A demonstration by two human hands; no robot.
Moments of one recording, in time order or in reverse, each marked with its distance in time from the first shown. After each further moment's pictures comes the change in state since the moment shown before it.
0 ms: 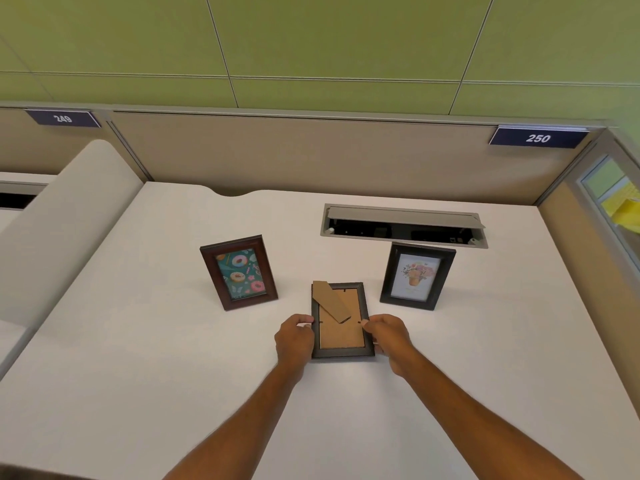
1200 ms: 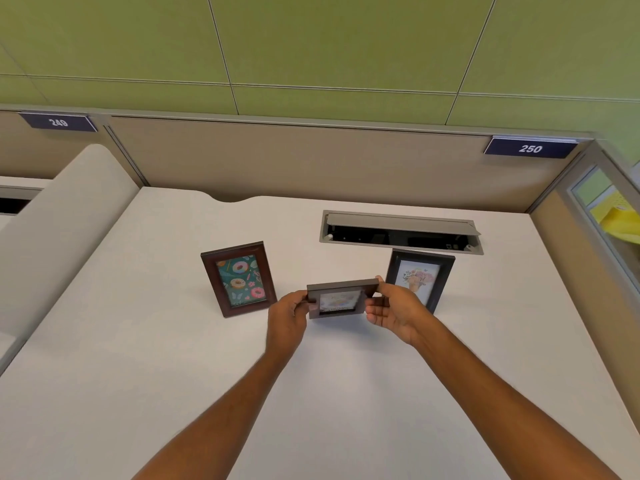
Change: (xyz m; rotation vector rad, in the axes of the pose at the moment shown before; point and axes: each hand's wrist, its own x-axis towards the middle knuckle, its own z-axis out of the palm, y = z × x) left_hand 0.027 0.032 -0.034 0.093 -0.016 0.756; right_hand -0.015 -0.084 -0.023 0.329 -0.186 0.027
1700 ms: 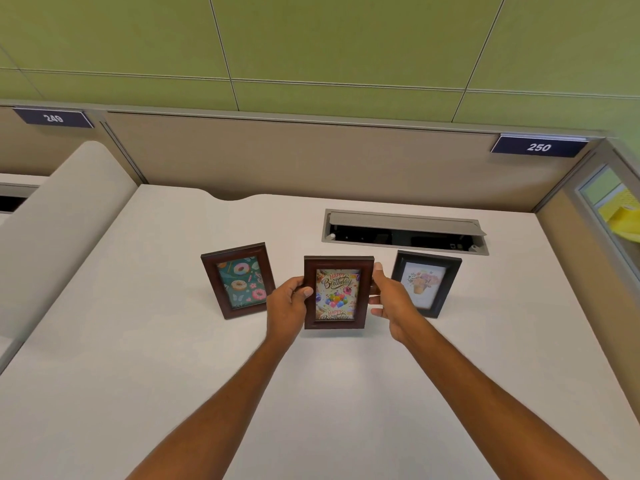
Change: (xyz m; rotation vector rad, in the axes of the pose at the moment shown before) left_hand 0.029 0.005 -0.003 -0.234 0.015 -0.190; right_hand 0.017 -0.005 0.035 -0.231 0.150 -0.107
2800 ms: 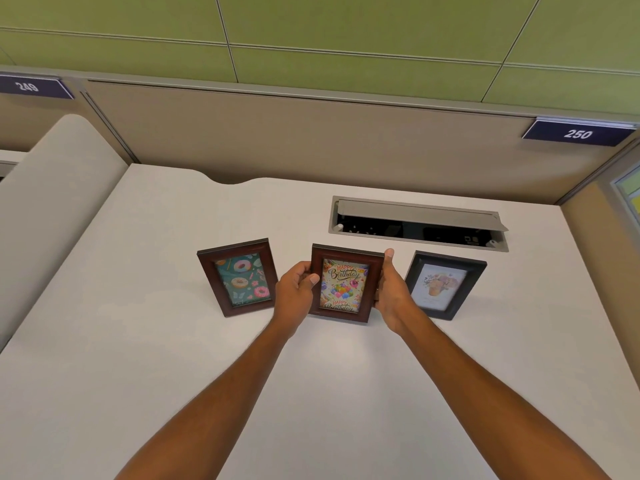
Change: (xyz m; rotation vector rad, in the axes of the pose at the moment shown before) left_hand 0.049 -0.020 0.012 -0.068 -0.108 -0.167; right_hand 0.055 0.006 0.027 0.217 -0.116 0.062
